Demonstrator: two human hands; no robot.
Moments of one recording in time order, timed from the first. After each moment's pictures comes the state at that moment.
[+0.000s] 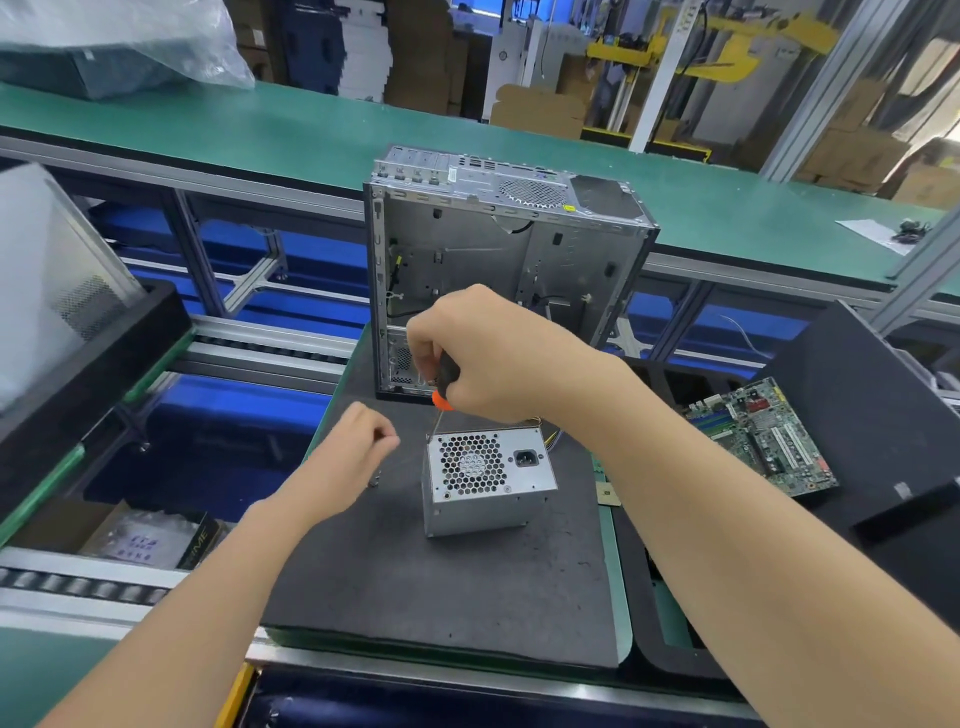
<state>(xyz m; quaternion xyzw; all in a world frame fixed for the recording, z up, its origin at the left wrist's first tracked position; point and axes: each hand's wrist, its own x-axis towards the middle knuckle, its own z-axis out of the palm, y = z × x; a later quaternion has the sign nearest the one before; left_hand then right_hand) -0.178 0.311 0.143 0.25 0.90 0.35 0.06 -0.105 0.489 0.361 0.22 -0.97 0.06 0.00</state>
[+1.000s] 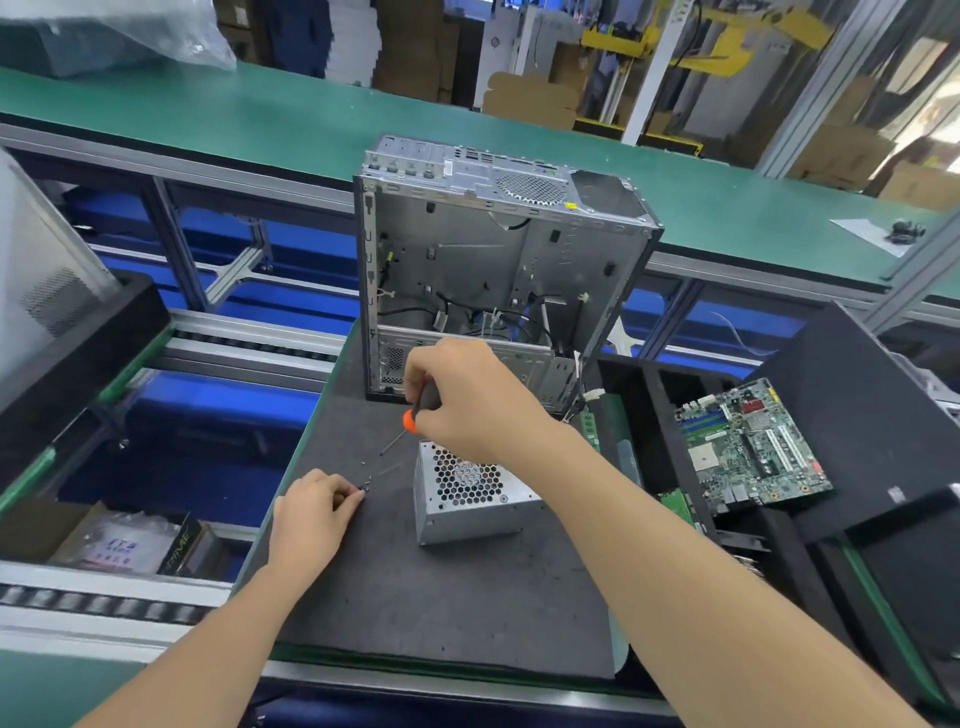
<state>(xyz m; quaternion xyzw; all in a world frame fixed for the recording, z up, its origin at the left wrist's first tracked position) -0.173 0.299 0.041 0.07 0.96 0.29 -0.01 -0.128 0.491 0.282 0.11 -0.97 0.23 0.03</state>
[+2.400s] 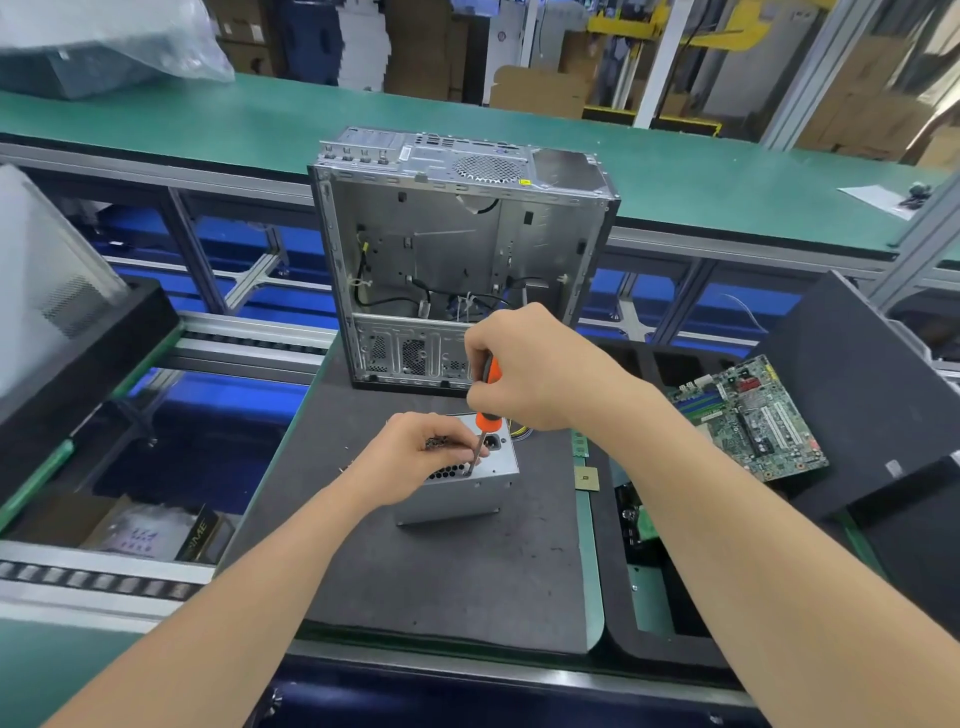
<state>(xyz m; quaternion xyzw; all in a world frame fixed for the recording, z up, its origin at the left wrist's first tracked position) -0.142 0.411 0.153 0.33 0.77 0.52 0.16 -0.077 0.577 0.325 0.10 -0.99 0.14 0.01</state>
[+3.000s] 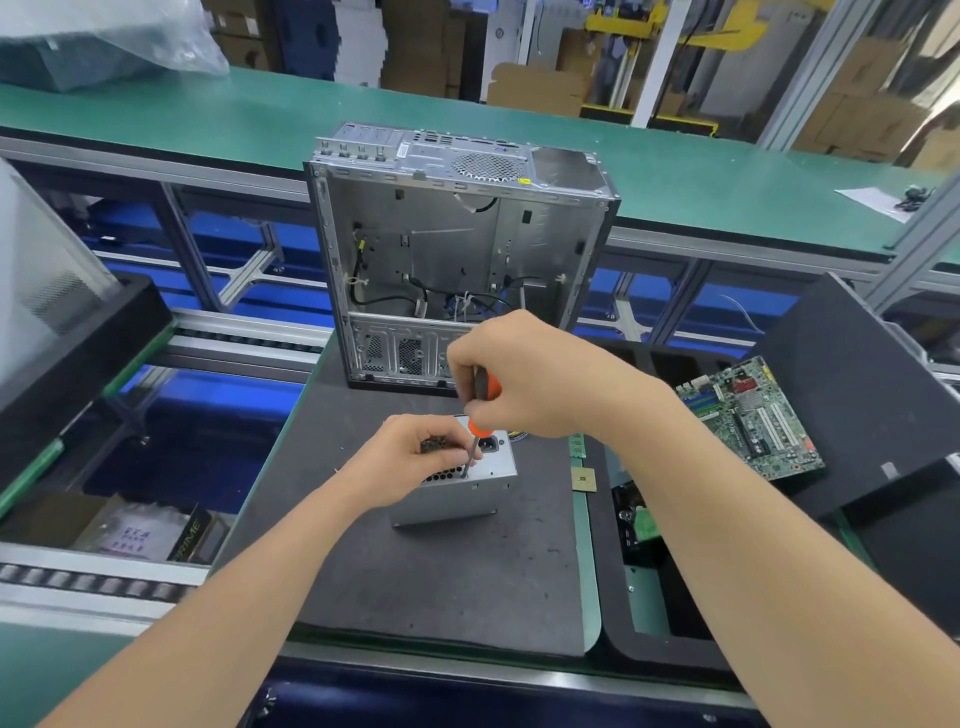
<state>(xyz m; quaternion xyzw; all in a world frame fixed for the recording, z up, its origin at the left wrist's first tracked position) -0.143 0.408 0.153 0.35 0.76 0.52 0.16 -0.073 0.576 0.336 0.19 -0.97 0.11 -0.04</state>
